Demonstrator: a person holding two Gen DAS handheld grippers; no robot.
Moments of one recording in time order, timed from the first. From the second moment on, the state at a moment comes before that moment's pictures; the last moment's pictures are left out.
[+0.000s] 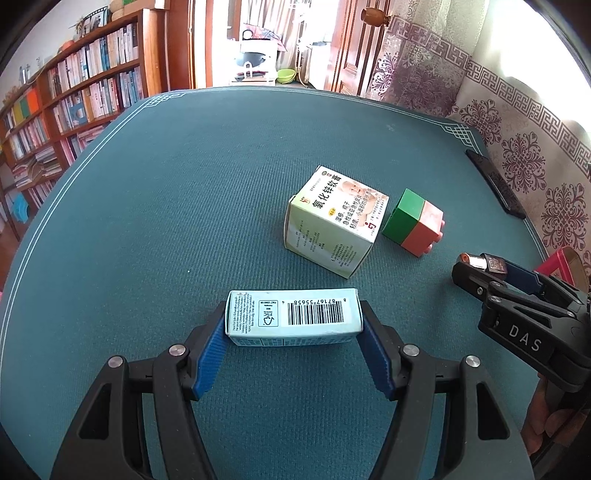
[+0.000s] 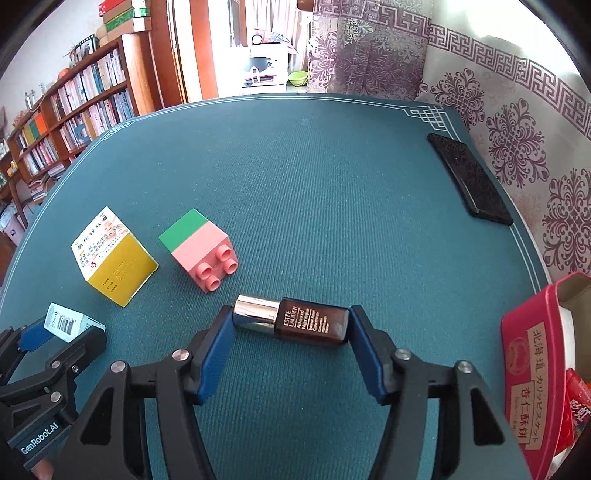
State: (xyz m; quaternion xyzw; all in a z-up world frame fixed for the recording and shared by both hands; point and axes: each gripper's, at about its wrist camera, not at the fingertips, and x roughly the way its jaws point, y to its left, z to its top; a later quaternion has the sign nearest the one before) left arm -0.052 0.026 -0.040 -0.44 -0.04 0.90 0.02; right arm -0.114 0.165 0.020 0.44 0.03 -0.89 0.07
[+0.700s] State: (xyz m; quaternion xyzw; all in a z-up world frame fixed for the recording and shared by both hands) left arm -0.045 0.035 -0.033 -0.43 -0.02 0.90 0.02; right arm -0.033 0.204 0.051 0.41 -0.01 -0.91 0.07
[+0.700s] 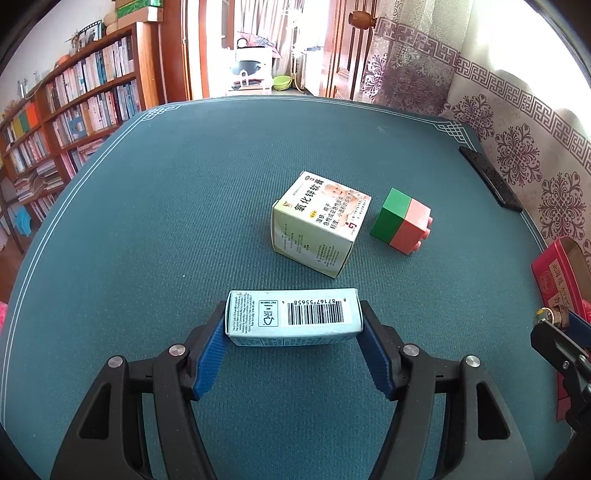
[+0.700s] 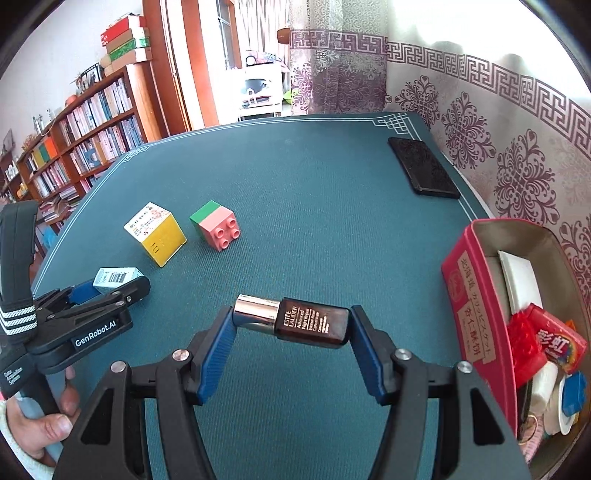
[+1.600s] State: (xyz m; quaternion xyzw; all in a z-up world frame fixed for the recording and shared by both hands) left arm -0.004 0.095 -0.026 -0.42 0.03 0.91 0.07; right arm 0.072 0.335 0.079 0.34 -0.09 -0.94 -0.05
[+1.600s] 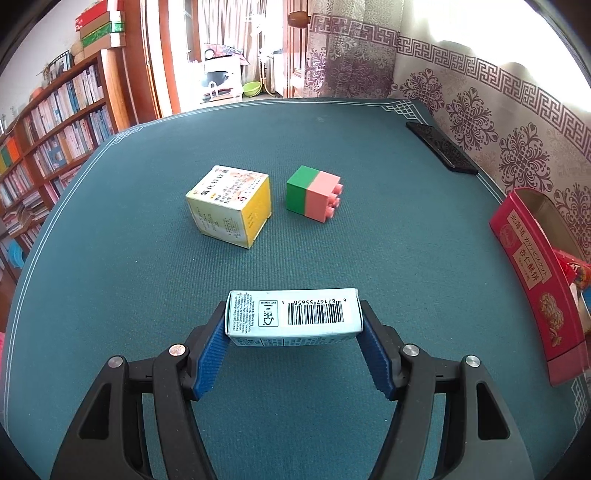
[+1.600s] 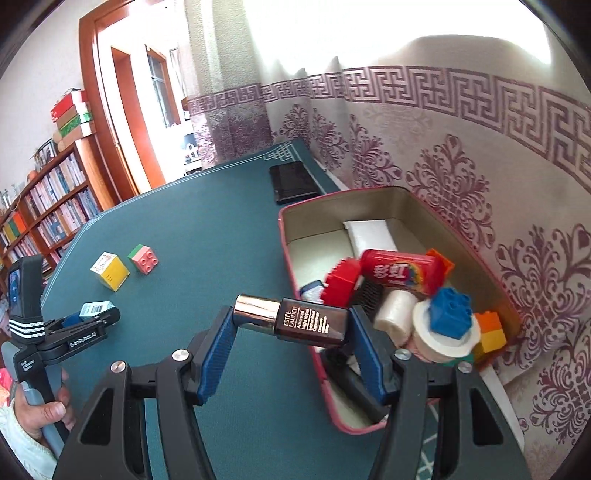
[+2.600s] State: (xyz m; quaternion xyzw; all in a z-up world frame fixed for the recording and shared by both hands) left arm 0.046 0.249 0.033 -0.39 0.07 0.88 0.26; right arm 0.107 0.403 0.056 0.34 -0.09 -0.93 -0.06
